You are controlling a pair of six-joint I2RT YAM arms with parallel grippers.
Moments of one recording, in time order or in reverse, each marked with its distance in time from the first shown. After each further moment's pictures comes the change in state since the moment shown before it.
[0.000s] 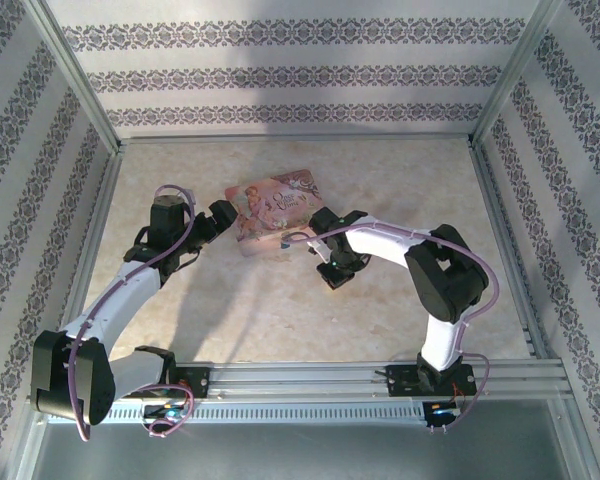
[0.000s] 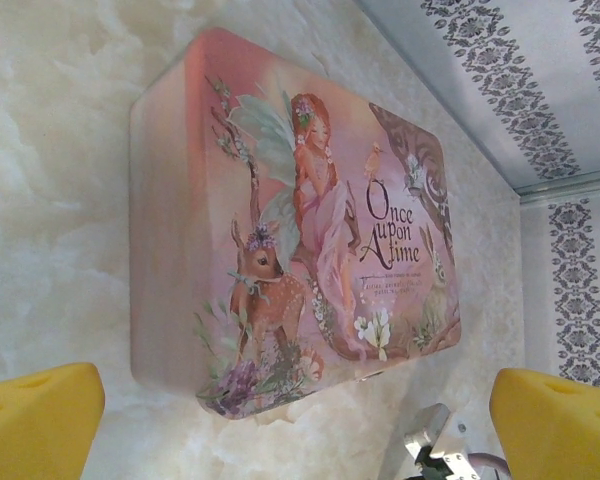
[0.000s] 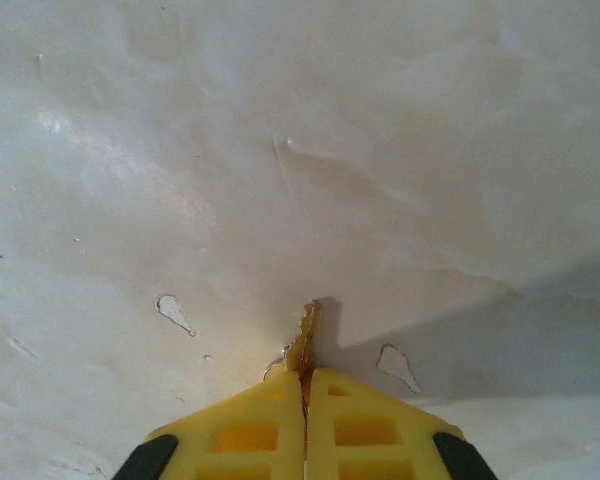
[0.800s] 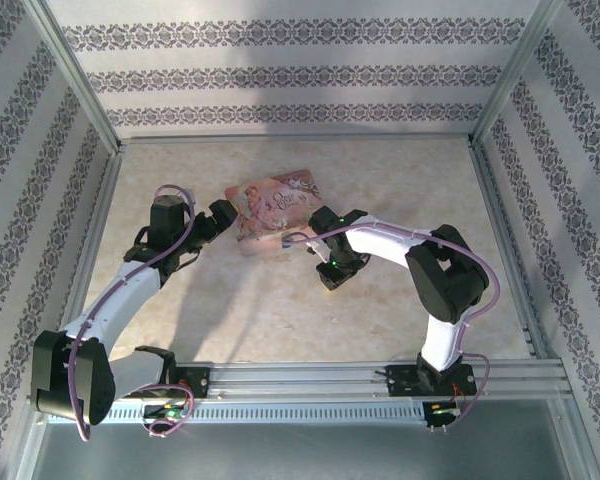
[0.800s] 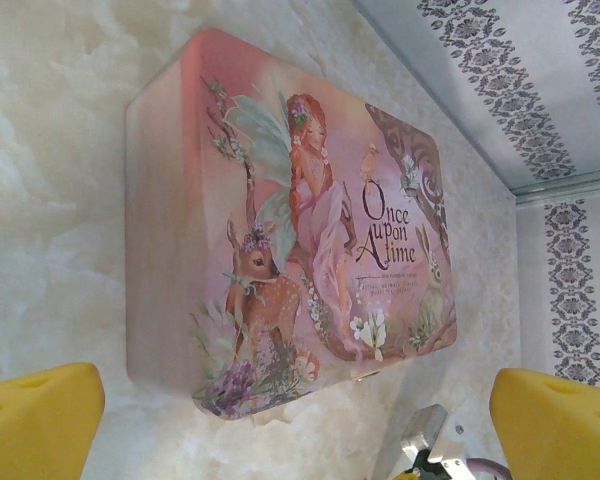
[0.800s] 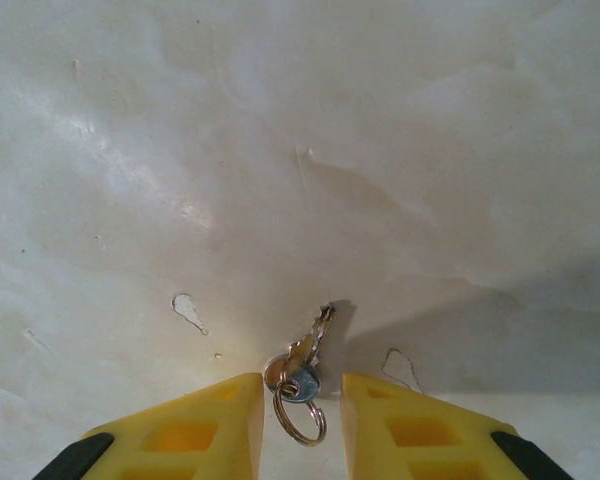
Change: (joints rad) left arm 0.000 0.000 -0.001 0.009 0.004 -0.008; right arm 0.000 0.006 0.018 -0.009 -0.006 -0.041
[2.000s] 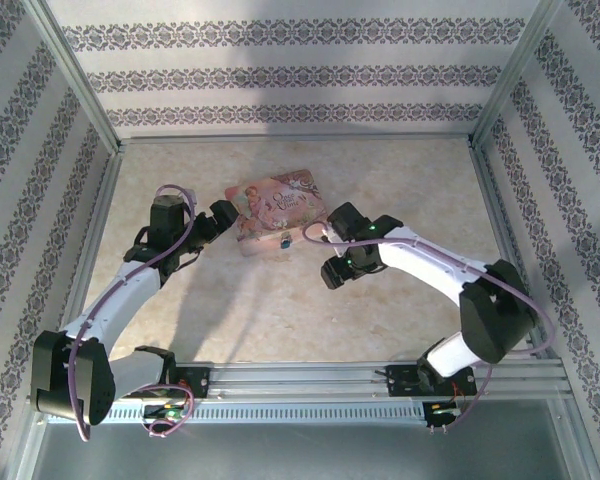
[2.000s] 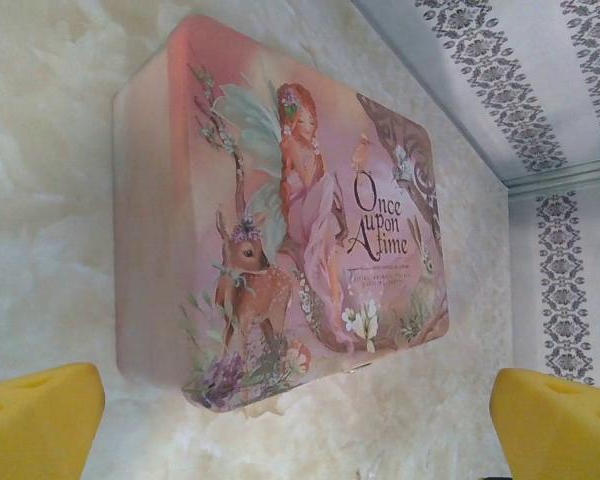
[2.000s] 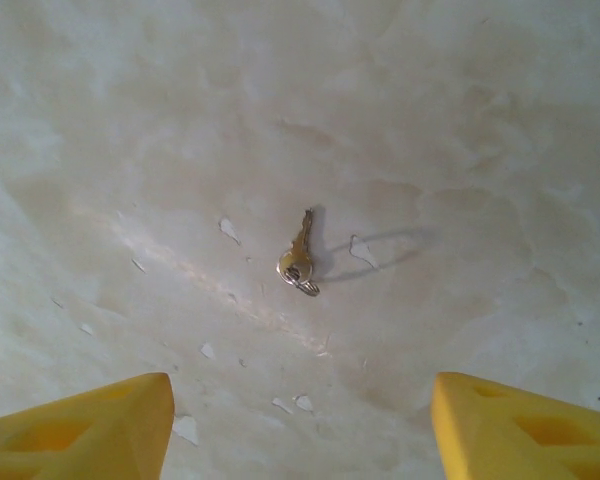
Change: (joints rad) left arm 0.000 0.000 0.000 0.000 0.022 -0.002; right arm -0.015 -0.297 -0.123 0.022 0.003 0.121
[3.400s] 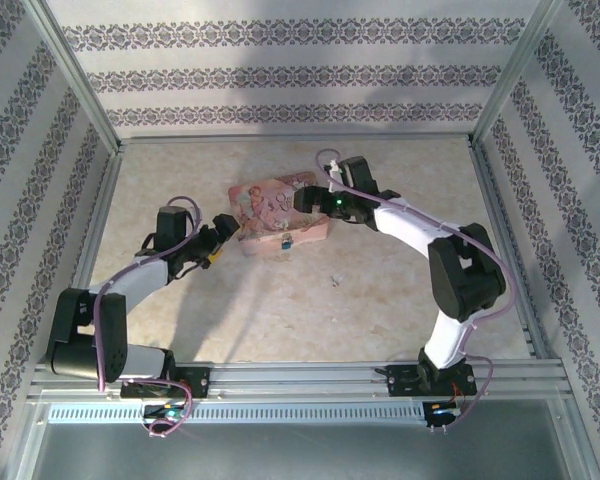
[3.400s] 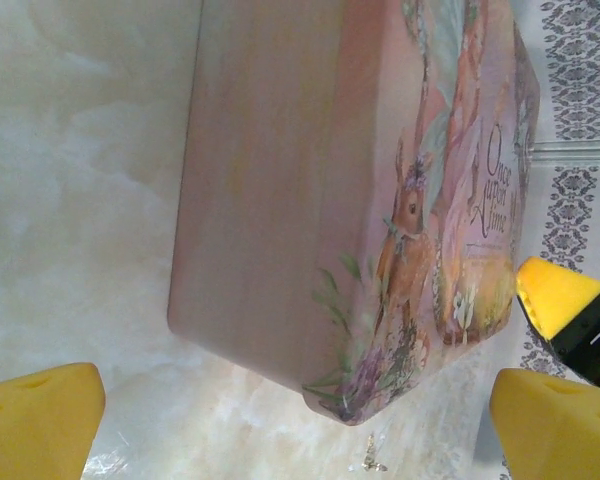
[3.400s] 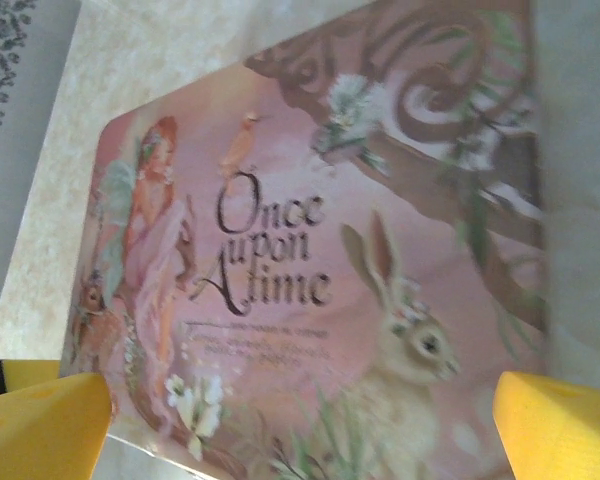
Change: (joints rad) left arm 0.079 0.207 -0.109 0.184 0.208 -0.084; right arm -0.192 0.264 0.198 0.690 -0.315 0.406
